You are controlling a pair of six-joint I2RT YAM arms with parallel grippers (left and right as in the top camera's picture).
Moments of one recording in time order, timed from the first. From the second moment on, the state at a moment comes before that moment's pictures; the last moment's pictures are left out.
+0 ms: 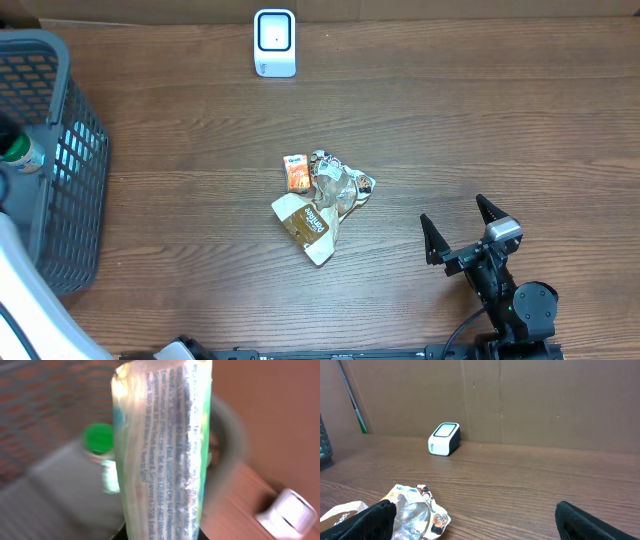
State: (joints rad) left arm 0.63 1.39 1.62 -0.88 0.17 -0.31; right arm 0.11 0.01 0.02 -0.01 -0.25 0.07
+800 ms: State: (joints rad) left arm -0.25 1.76 1.38 -0.85 0.28 -0.29; right arm 0.11 0.01 0.02 -0.01 -0.25 0.07
